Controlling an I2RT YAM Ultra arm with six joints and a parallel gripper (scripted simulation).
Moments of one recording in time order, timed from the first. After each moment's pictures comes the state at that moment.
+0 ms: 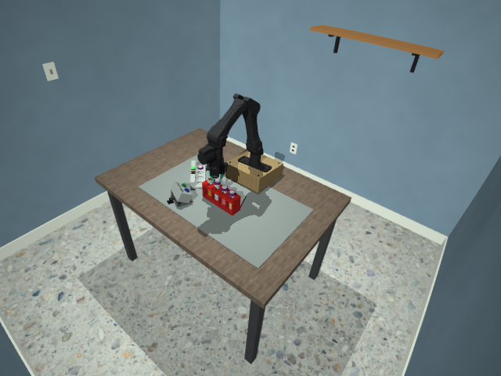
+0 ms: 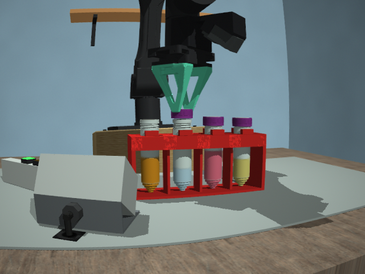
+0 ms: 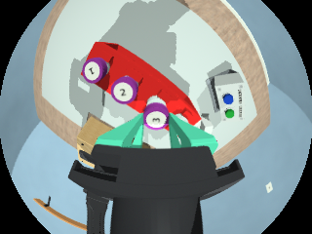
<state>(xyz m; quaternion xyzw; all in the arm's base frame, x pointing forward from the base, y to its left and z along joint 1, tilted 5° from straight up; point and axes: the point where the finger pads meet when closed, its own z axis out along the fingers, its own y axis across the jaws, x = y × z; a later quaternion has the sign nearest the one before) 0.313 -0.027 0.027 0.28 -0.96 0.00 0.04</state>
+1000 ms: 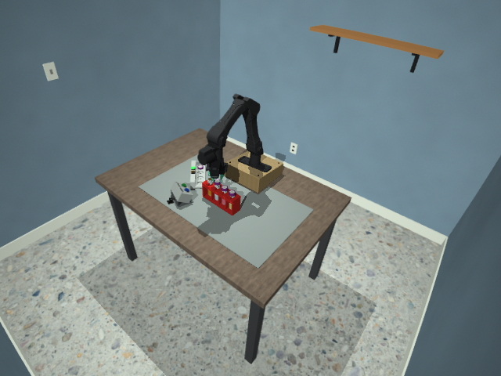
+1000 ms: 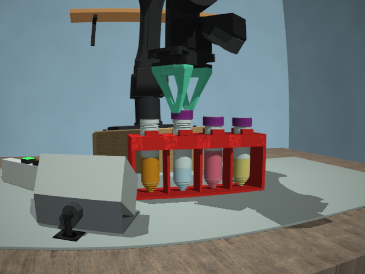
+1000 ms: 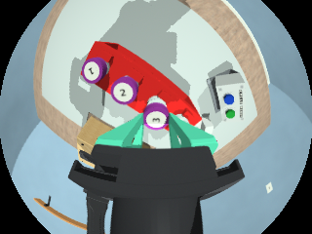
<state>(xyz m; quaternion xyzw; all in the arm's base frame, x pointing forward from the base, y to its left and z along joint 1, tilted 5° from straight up) 0.313 -0.027 0.026 0.28 -0.96 0.00 0.05</state>
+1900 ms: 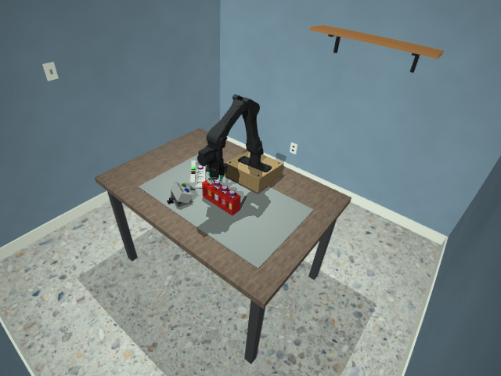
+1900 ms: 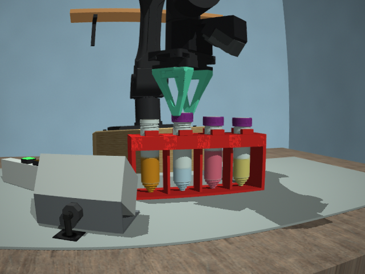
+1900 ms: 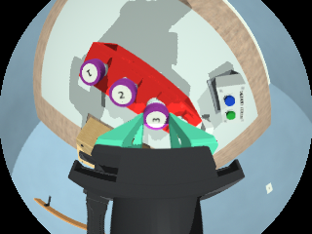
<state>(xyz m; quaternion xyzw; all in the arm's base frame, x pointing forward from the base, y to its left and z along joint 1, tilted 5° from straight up) 0.314 -0.027 0.022 0.28 -0.96 0.00 0.05</state>
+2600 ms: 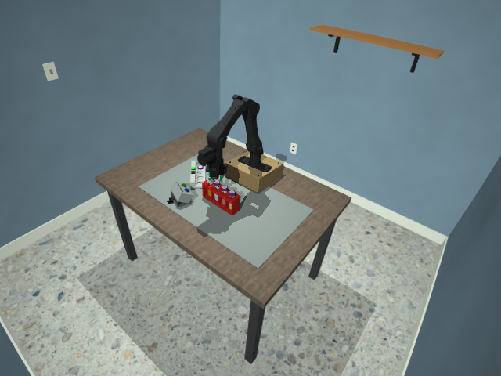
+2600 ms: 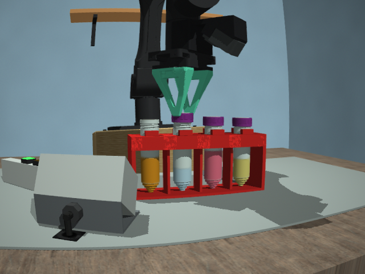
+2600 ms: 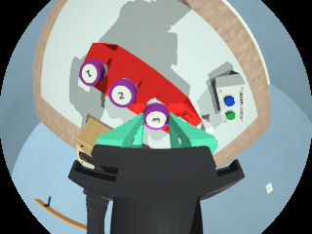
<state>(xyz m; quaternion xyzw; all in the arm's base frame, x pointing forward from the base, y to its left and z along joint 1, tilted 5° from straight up) 0.315 -0.027 0.021 0.28 -0.96 0.00 0.04</state>
